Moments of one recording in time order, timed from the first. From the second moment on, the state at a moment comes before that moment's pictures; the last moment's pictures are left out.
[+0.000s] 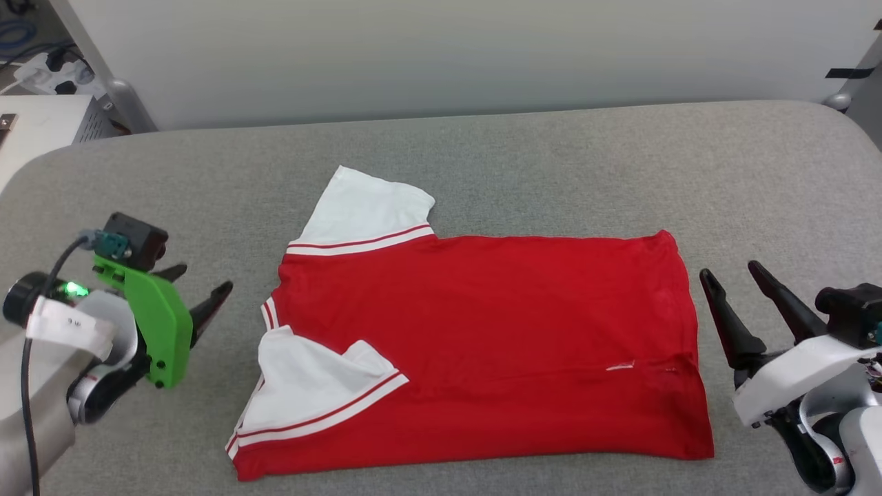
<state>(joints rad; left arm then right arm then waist) -0.75 0.89 -1.14 0.36 -1.08 -0.05 0.10 -0.15 -0.41 0.19 0.10 0.52 0.13 -0.01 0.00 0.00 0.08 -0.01</state>
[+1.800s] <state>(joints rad) -1.37 0.69 -1.25 0.68 -1.04 -0.13 0.58 -0.41 -0.36 0.16 -0.19 0.33 0.13 -0.03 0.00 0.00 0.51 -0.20</state>
